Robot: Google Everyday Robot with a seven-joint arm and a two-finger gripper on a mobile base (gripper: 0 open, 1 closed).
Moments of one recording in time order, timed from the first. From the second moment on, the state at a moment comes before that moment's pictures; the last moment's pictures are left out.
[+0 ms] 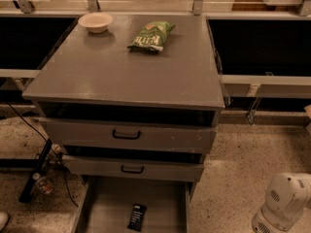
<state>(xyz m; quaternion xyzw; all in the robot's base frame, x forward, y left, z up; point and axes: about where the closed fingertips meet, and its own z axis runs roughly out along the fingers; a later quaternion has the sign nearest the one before) 0.269 -0.301 0.469 0.27 -0.94 -0.18 0.11</state>
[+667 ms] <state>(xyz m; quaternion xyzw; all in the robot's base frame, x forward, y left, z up) 0.275 -0.303 0.457 0.27 -0.94 -0.16 0.10</state>
